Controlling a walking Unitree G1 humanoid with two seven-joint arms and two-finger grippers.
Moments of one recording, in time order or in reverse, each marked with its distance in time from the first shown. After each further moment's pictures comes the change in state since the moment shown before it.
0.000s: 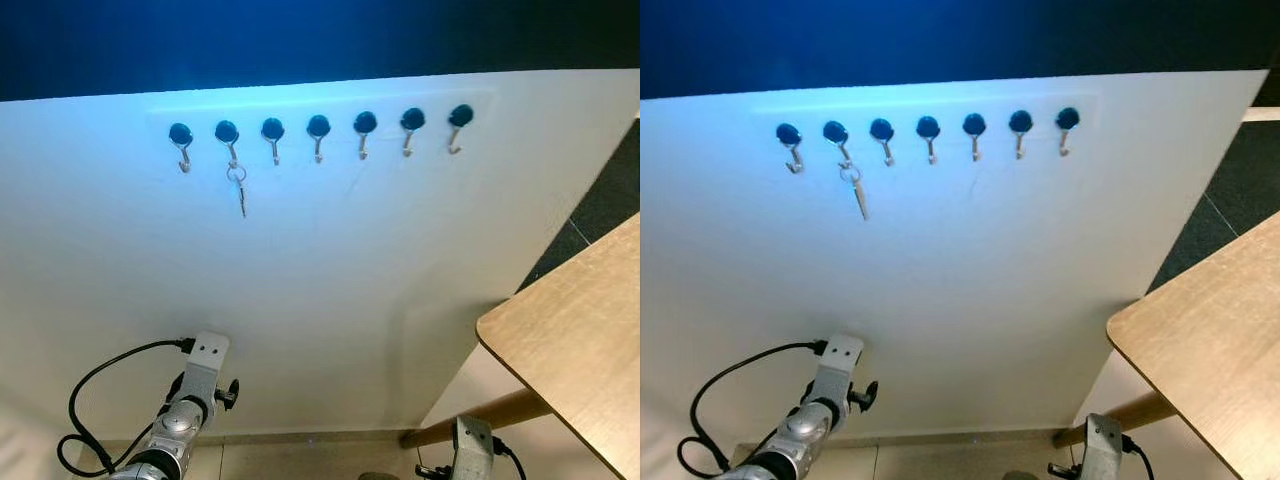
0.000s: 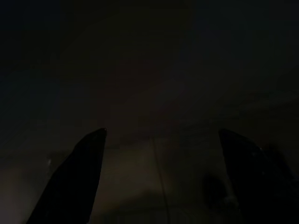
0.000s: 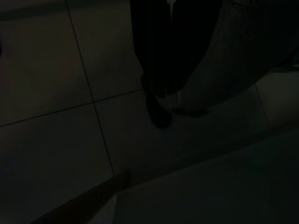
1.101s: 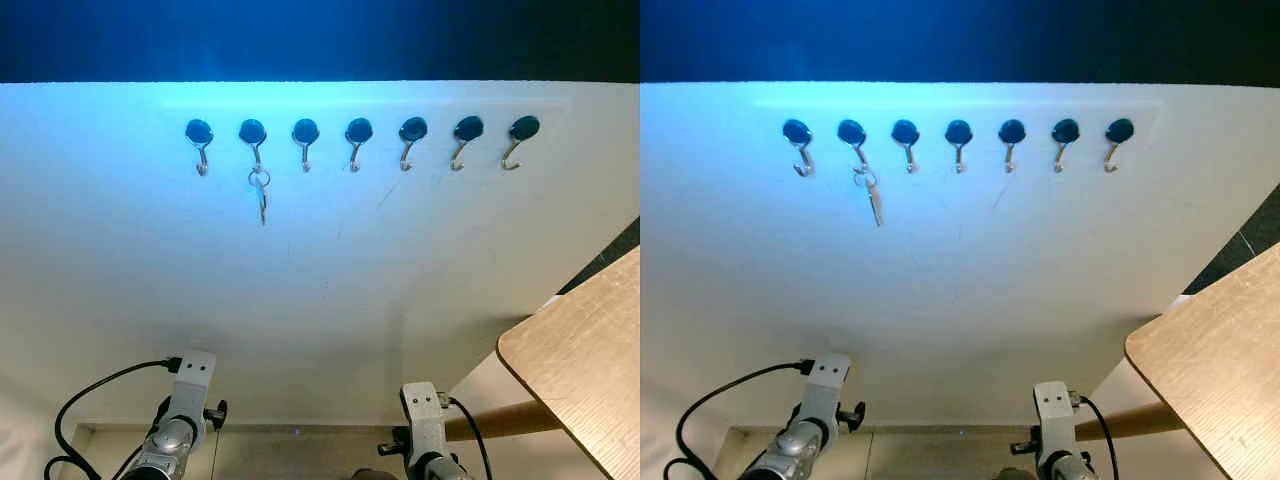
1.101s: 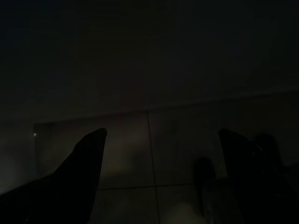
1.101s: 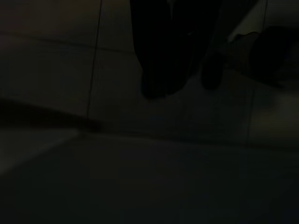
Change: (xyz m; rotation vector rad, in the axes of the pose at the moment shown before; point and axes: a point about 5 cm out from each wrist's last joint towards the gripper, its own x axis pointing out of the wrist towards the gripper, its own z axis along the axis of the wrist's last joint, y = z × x) left arm -0.007 0.003 -0.019 -0.045 0.002 0.012; right arm 0.003 0.042 0.020 -0.281 -0.119 0.206
